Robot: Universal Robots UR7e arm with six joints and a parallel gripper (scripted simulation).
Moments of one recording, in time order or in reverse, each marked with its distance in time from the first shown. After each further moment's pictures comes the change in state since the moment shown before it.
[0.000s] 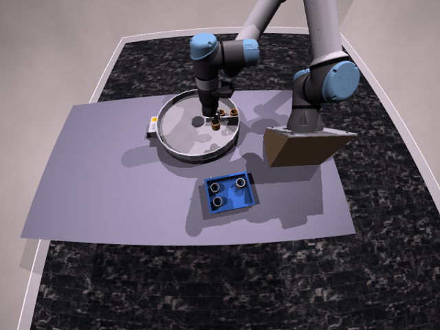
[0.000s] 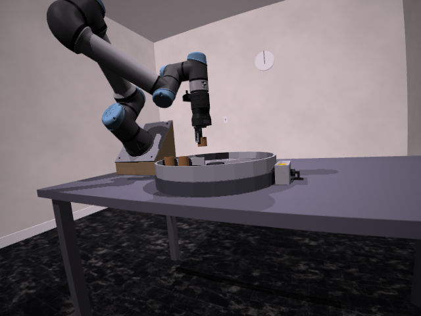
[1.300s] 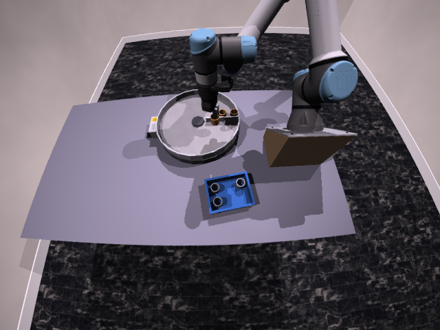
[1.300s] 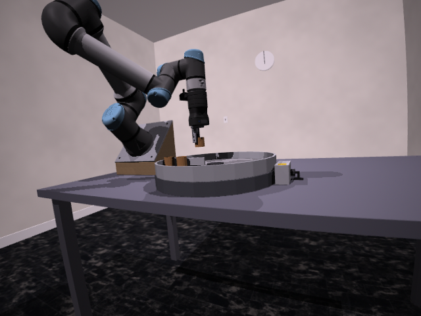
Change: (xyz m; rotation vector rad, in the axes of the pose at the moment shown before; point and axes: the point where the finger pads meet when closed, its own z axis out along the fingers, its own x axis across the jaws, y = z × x) arm -0.025 0.014 0.000 0.000 0.003 -0.013
